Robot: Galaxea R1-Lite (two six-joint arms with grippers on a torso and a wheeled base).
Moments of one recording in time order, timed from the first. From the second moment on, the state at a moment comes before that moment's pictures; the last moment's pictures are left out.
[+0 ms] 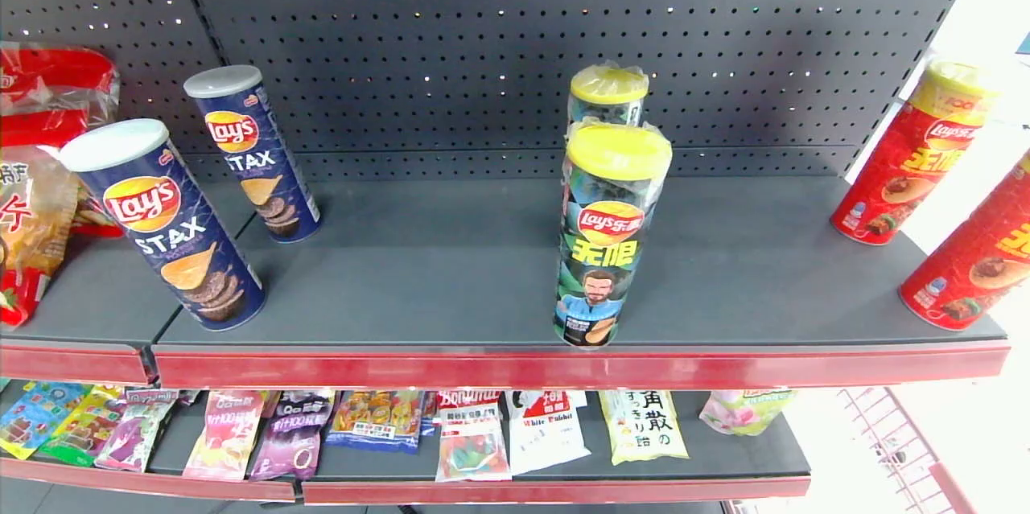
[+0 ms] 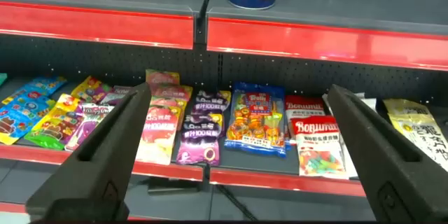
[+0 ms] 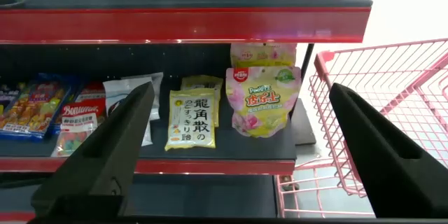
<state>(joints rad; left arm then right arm) 0.00 0.00 0.00 0.00 0.08 -0.05 0.00 0.00 0.00 0.00 0.02 0.00</state>
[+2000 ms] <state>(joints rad) -0.08 0.65 -0.56 -0.09 -0.32 -0.08 0.00 0.00 0.00 0.00 0.00 -0.02</state>
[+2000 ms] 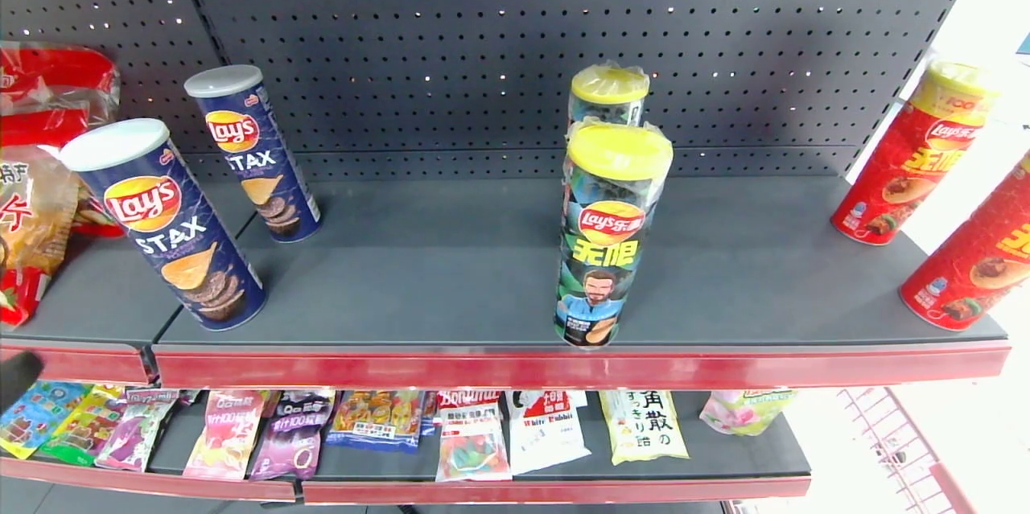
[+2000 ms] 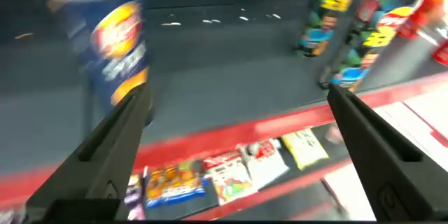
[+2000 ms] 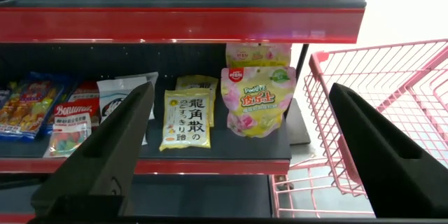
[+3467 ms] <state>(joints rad) -0.55 1.77 -1.08 -0.14 -0.39 0.35 0.00 0.00 0.00 0.00 0.00 -0.01</state>
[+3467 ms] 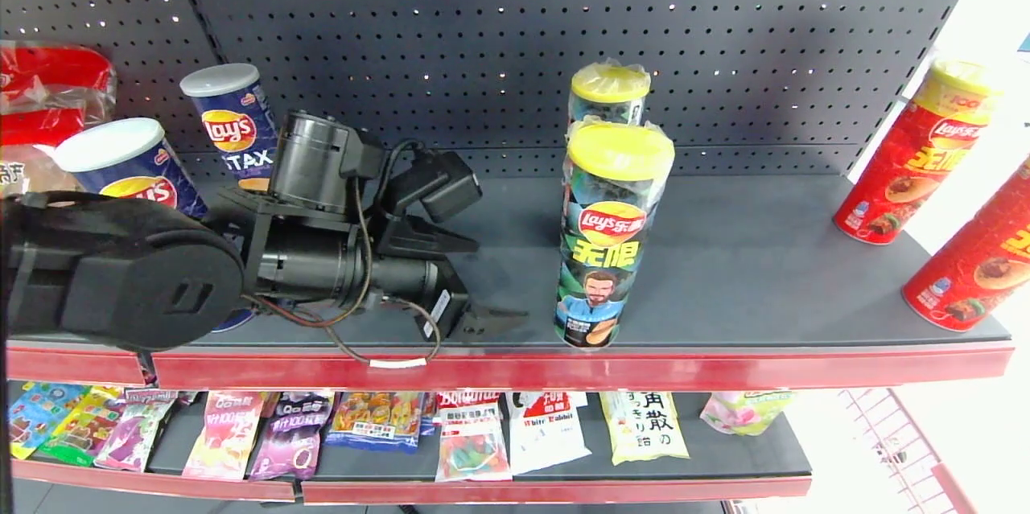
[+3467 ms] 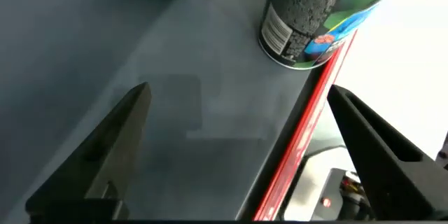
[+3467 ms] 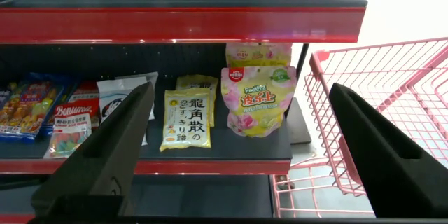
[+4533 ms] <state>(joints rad) -0.58 1.89 -1.19 -0.15 -0.36 0.35 0.00 0.00 0.00 0.00 0.00 -0.01</state>
